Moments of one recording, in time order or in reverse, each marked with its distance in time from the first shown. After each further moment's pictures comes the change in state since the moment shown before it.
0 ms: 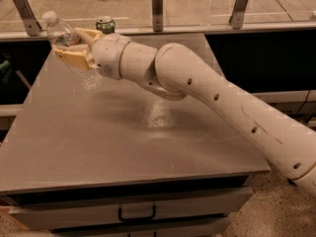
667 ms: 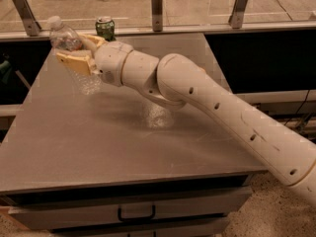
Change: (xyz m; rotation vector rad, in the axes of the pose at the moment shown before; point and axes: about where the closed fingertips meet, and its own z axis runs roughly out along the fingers) arm 0.009 0.004 -0.005 0.010 -0.043 0.054
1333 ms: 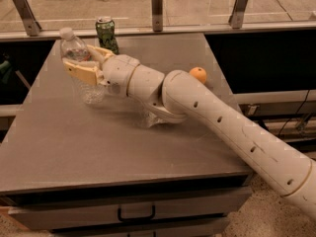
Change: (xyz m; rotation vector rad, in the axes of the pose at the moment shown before) arm 0.025 0.000 -0.016 0.018 -0.050 0.086
